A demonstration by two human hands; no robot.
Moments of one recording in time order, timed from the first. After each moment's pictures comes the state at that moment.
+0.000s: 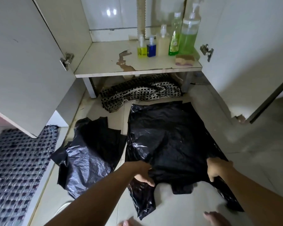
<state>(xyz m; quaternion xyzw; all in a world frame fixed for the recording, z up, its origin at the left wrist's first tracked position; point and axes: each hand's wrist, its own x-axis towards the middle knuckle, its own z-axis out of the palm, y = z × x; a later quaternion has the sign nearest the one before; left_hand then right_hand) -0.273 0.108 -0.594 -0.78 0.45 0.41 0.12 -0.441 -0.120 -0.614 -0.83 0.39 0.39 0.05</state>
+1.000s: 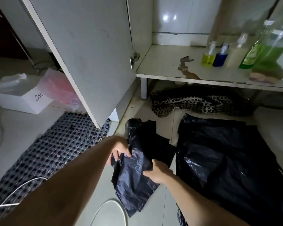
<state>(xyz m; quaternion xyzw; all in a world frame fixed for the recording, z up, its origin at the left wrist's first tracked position) -0.080 0.283 -0.554 -0.86 0.01 0.51 -0.05 -0.210 0.158 -0.618 -0.89 0.22 0.29 0.29</state>
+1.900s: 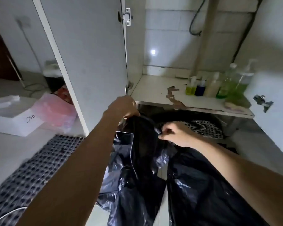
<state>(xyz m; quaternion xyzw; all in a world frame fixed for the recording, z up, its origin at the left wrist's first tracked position) -0.073 0.244 -0.356 -0.94 0.20 0.09 -0.26 -0.180 0.066 -0.421 -0.95 0.07 0.00 0.31</state>
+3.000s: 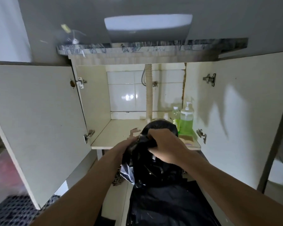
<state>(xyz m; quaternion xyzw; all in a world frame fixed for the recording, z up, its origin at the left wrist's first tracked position) -0.164 0.060 -0.334 -0.67 0.13 0.32 -0.66 -0.305 -0.047 -0.294 -0.96 -0.02 -0.24 0.12</state>
